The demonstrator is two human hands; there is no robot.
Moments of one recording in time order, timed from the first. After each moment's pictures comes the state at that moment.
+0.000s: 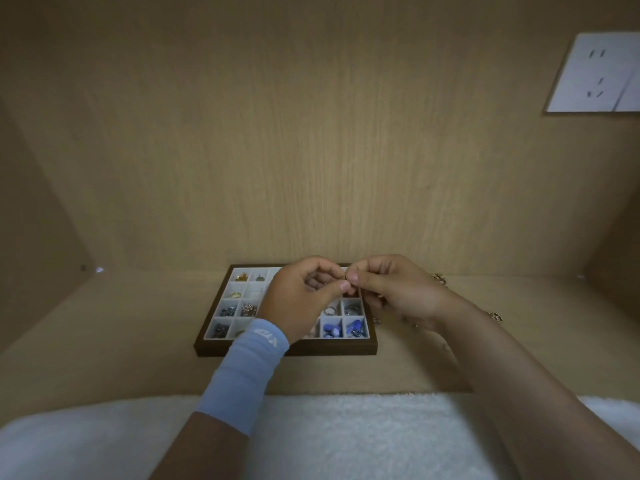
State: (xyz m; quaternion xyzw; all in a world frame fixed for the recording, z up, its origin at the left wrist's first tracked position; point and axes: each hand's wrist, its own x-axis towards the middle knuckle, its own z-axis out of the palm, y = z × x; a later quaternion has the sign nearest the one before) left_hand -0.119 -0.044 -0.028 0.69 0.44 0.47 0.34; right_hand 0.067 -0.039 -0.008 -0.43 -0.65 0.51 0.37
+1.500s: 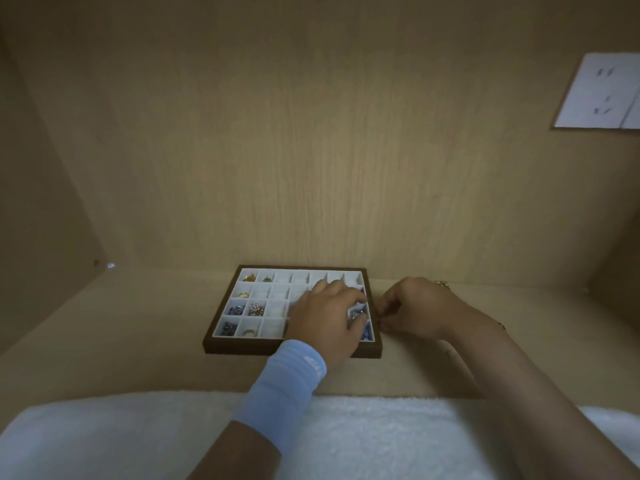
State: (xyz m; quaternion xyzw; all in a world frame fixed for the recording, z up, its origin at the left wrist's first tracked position) left_hand -0.099 -0.054 -0.057 0.80 0.52 0.29 0.05; right_hand 0.085 -0.034 -0.019 -0.62 -0.77 0.14 0.05
